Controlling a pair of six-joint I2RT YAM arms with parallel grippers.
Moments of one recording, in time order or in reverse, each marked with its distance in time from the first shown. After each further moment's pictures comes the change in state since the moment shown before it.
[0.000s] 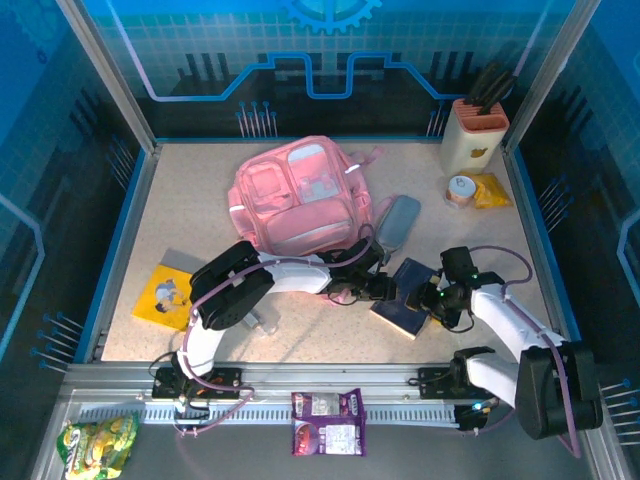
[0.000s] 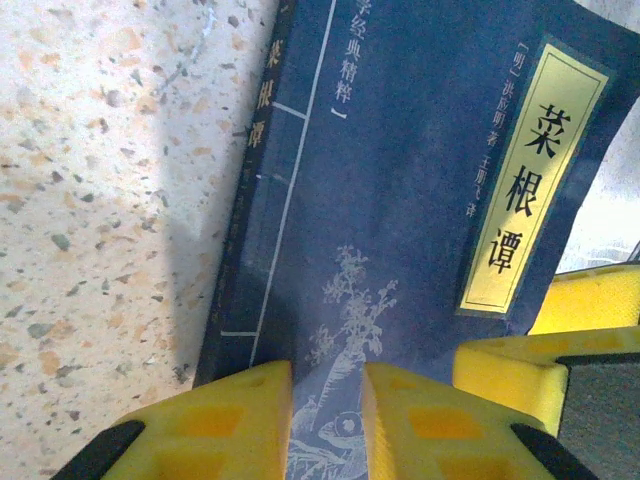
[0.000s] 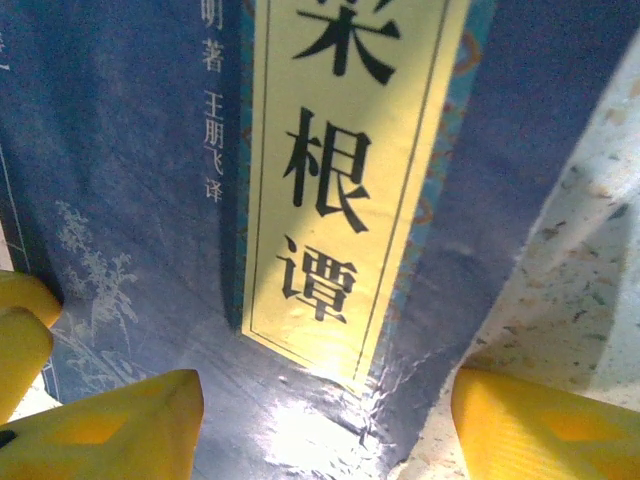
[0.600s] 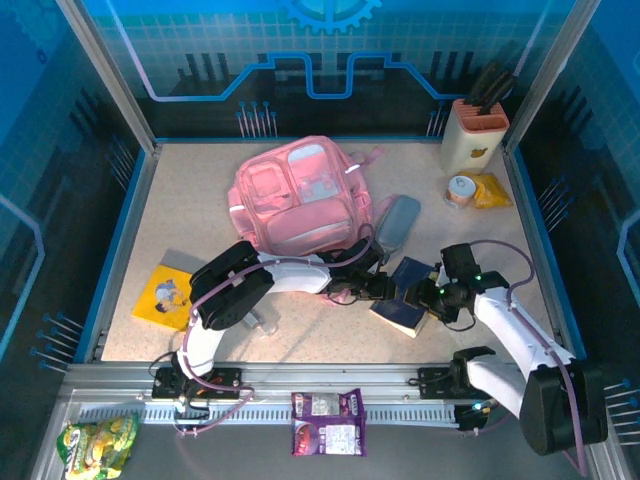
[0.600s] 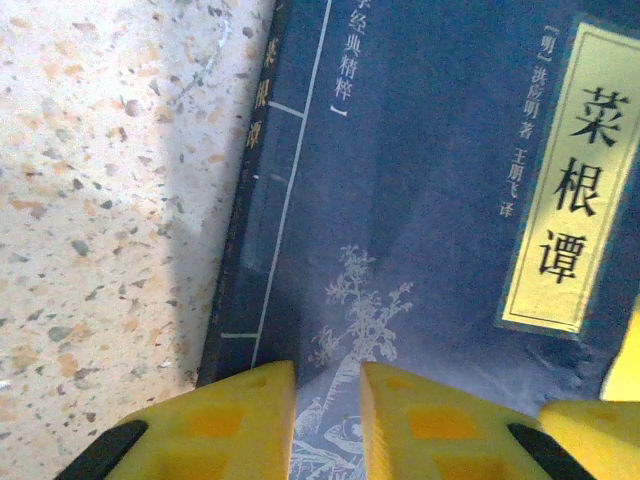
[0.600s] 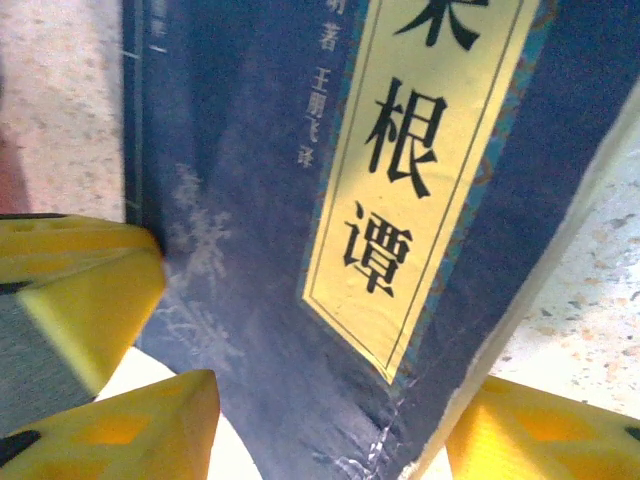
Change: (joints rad) left arm 0.000 0.001 0.000 -0.005 -0.015 0.003; right arm 0.026 -0.091 0.050 -0.051 -0.041 -0.016
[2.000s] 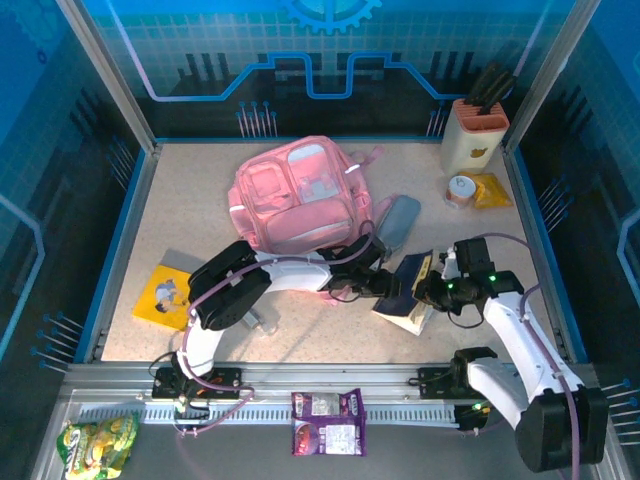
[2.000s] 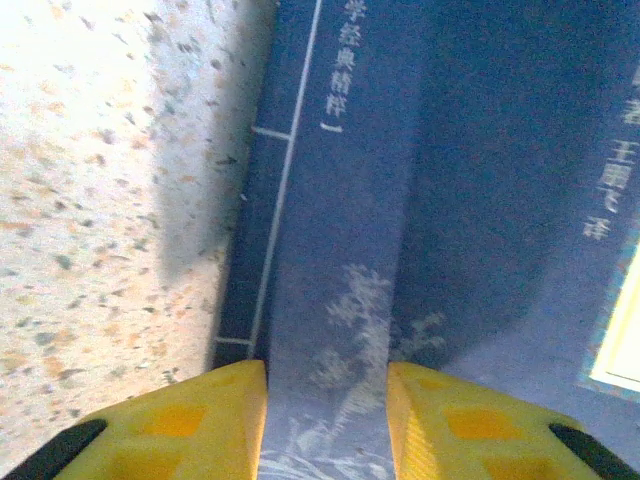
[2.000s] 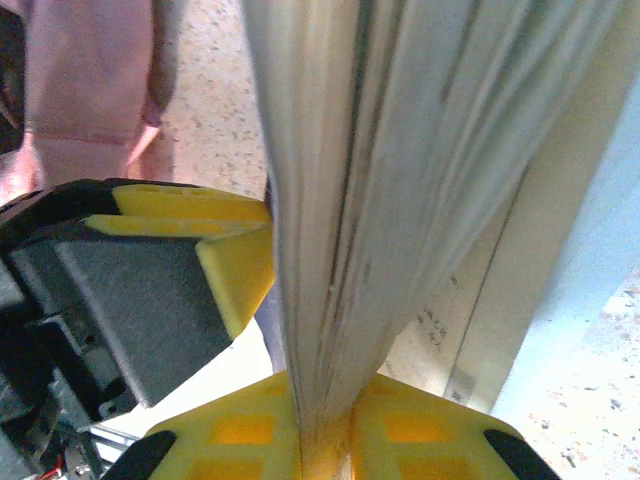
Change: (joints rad) left arm 0.014 -0.023 0.032 -0.045 0.002 0.008; right arm -0.072 -0.100 0.089 -0.099 -0.121 -0.071
